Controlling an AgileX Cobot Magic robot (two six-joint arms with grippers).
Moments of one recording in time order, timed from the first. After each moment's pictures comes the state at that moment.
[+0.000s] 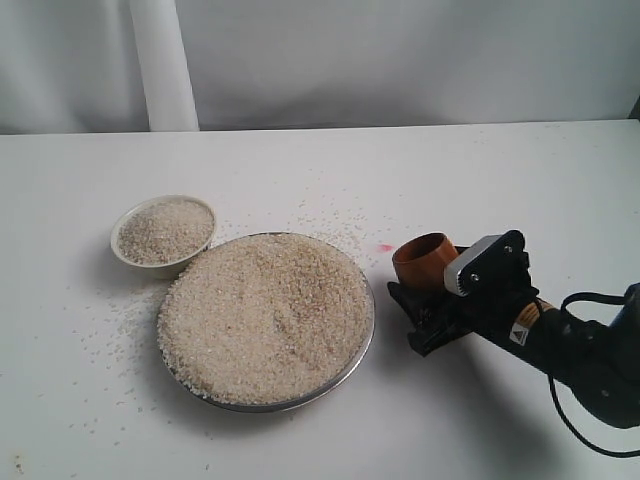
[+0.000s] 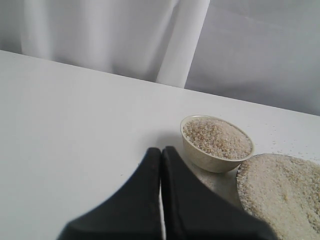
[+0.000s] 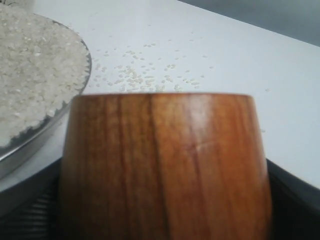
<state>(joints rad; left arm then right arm) 0.01 0.00 0.00 0.02 0.27 -0.25 0.23 2.18 -0.57 -0.40 -1.20 -0.11</state>
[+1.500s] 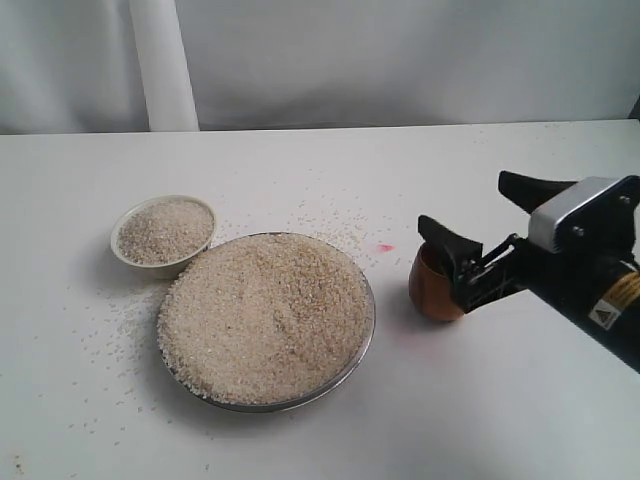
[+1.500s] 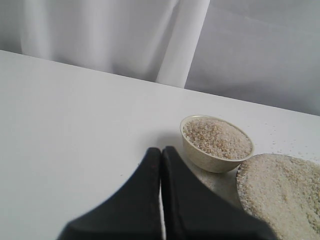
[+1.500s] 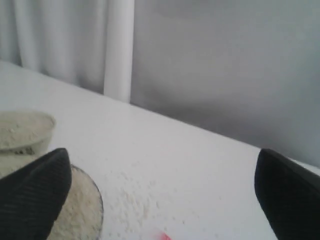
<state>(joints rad) 0.01 0.00 0.00 0.02 0.27 -0.25 0.23 1.68 -0.34 -0.35 -1.21 0.02</state>
